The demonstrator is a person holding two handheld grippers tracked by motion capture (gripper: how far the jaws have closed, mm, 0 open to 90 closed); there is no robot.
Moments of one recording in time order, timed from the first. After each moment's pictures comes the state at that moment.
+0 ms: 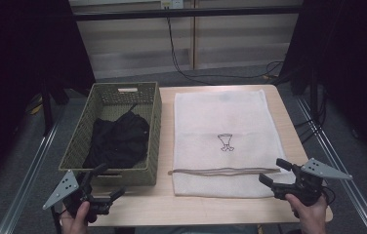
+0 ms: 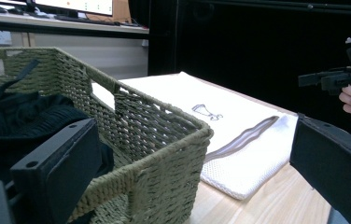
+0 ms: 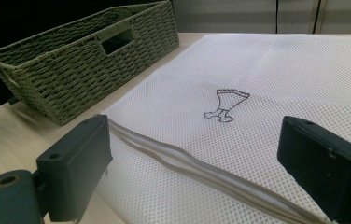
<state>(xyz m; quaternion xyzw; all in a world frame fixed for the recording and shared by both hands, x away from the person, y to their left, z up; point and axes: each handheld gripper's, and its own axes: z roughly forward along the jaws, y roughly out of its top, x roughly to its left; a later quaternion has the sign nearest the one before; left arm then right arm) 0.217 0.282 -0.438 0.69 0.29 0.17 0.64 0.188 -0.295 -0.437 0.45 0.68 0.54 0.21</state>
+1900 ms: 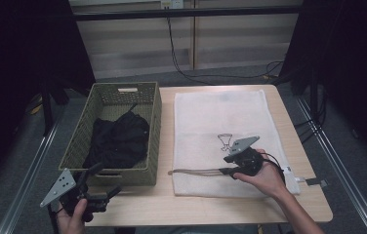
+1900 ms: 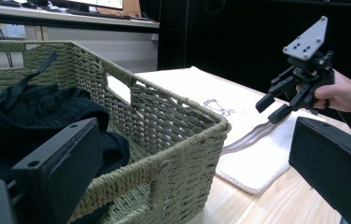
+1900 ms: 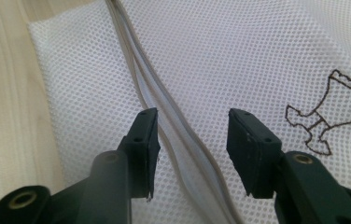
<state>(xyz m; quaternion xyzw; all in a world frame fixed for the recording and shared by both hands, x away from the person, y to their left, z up) 0.221 0.289 -0.438 0.69 0.31 0.17 0.63 0.293 -0.193 -0.452 0.26 0.90 0.32 0.11</state>
